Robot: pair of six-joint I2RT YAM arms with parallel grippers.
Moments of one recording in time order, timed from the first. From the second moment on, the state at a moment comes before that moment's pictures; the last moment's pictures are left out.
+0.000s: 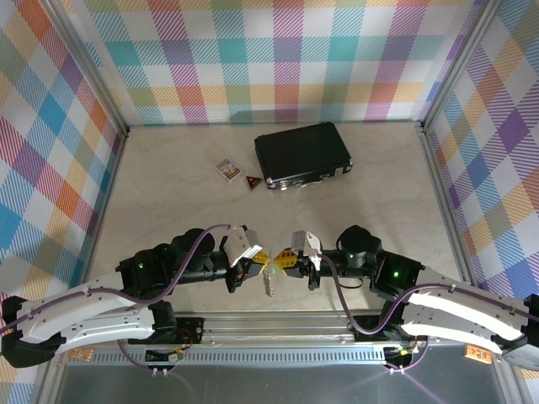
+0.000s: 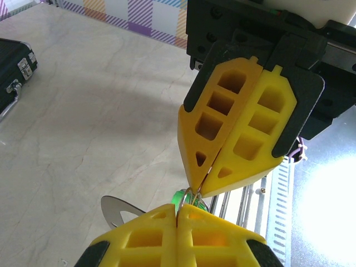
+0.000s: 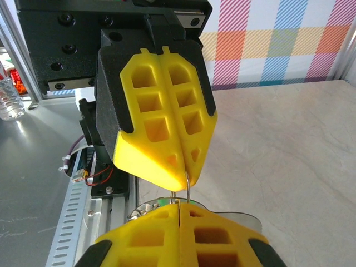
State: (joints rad) left arm -1.17 0.78 0.85 -0.48 0.07 -0.11; right arm 1.13 0.78 0.65 -0.10 -0.31 -0.09
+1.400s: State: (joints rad) left arm -1.17 0.79 0.85 -0.48 0.09 -0.11; right arm 1.13 0.78 0.65 -0.11 -0.30 -0.09
